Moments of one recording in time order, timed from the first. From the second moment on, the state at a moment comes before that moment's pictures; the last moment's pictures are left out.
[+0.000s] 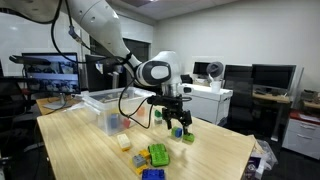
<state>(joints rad) -0.27 0.64 -0.24 -1.70 -0.03 2.45 -0.23</state>
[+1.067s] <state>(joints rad) -0.30 0.75 -0.24 -1.57 -0.06 2.45 -0.23</state>
